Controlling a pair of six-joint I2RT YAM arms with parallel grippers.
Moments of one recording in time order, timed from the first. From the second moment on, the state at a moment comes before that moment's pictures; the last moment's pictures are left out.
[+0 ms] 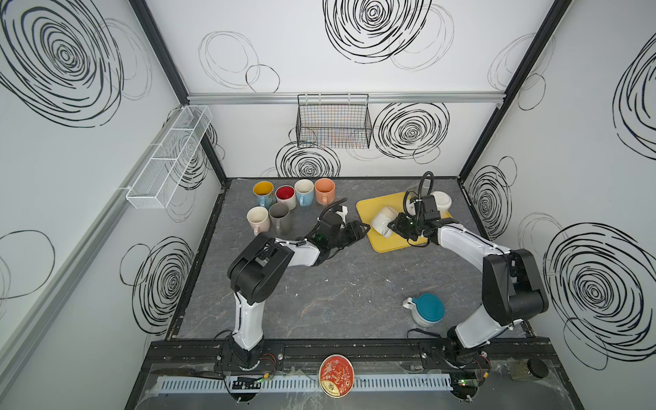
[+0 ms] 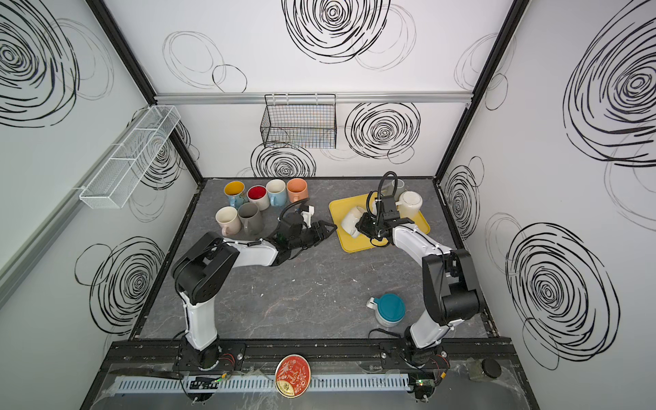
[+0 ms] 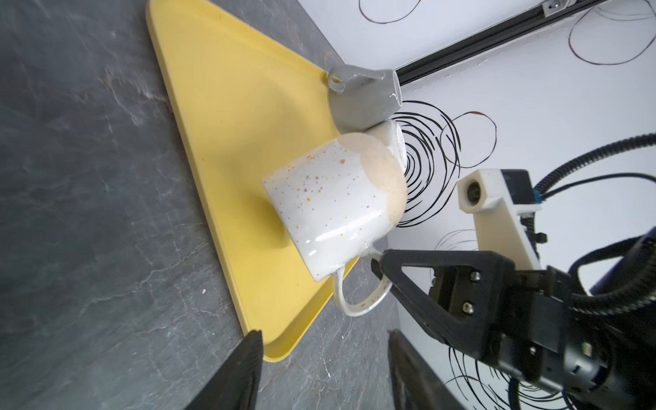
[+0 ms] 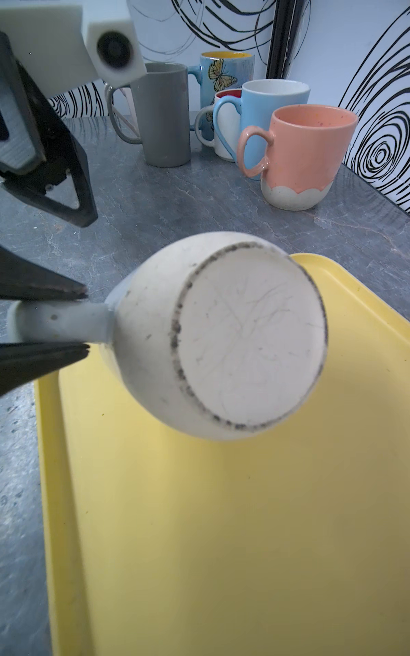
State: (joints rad) left arm -0.62 1.98 1.02 0.59 0.36 -1.10; right arm 0.26 1.62 1.03 -0.26 -0.30 0.65
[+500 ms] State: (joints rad) left arm -0.62 2.00 0.98 0.65 0.36 -1.18; right arm 0.43 1.75 1.17 -0.42 0.00 0.47
